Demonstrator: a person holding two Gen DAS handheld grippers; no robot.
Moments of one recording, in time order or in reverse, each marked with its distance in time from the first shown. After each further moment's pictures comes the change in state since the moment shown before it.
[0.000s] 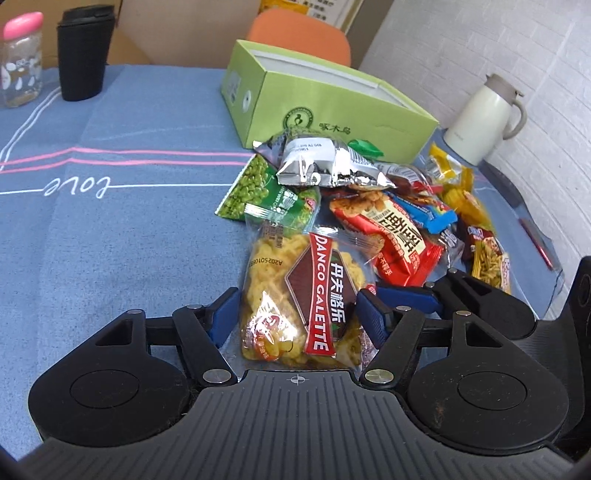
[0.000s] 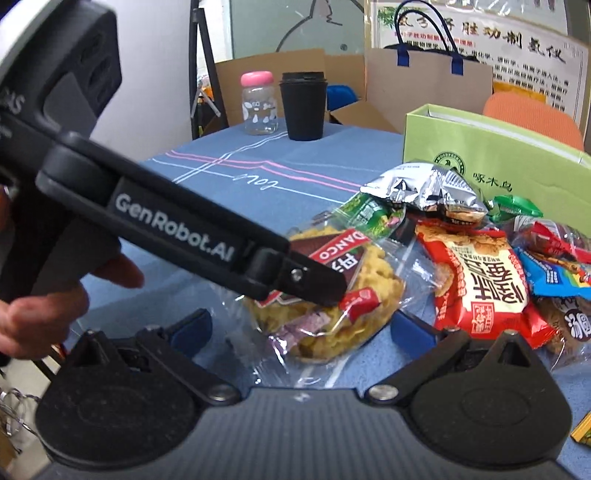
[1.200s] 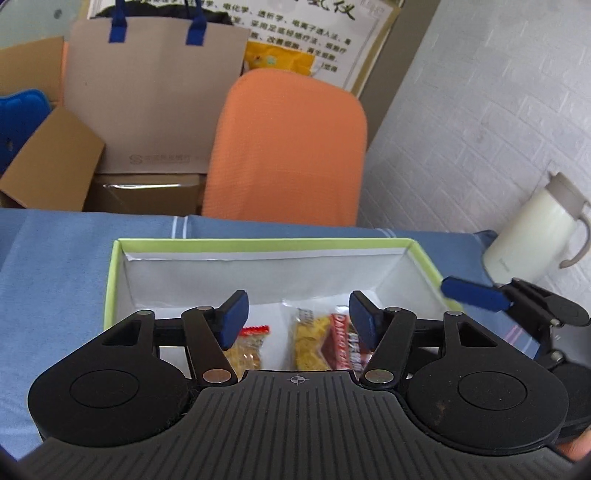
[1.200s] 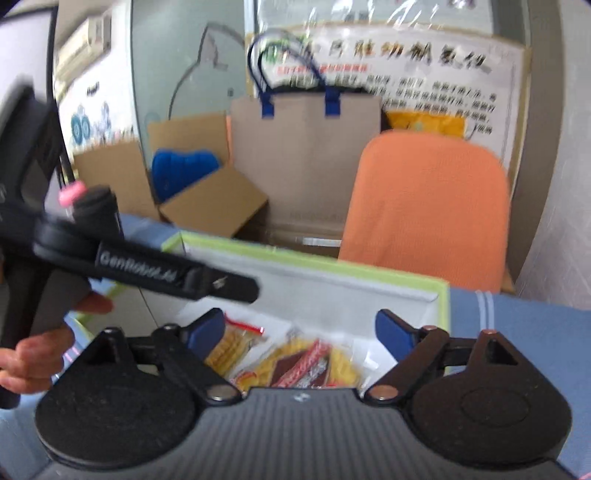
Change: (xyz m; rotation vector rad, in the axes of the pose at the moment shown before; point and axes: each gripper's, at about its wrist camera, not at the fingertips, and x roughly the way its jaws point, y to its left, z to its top) left arm 0.158 -0.048 0.258 -0.022 -0.124 0.038; right arm 0.014 -0.289 0.153 0.130 -0.144 -0.152
